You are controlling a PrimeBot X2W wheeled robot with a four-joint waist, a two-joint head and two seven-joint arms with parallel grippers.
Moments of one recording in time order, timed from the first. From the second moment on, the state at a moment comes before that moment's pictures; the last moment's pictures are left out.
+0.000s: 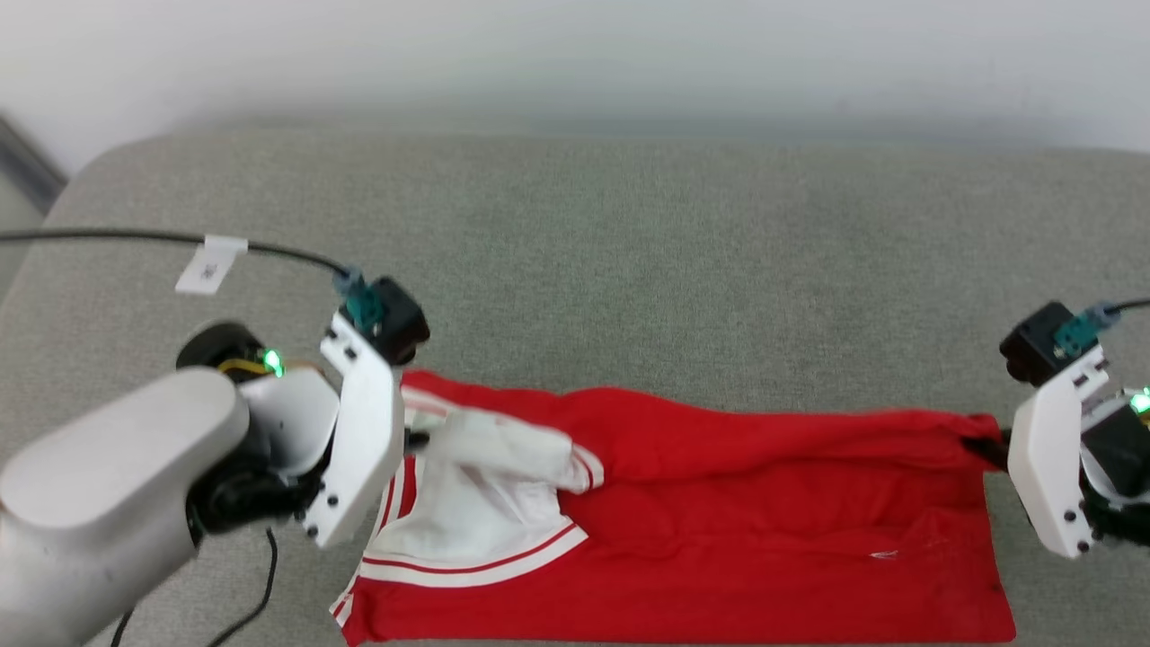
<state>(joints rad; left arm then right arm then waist) -1.01 0.84 -1.28 0.09 -1.16 -0.13 0.65 -0.65 -0.84 0.89 0.27 0.90 0.13 0.55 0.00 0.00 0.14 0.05</state>
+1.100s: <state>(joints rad) -0.67 0.82 -1.17 0.18 -1.02 0.00 0.20 -0.37 -0.88 0.72 0.20 0.92 0.13 0.35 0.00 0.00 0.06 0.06</state>
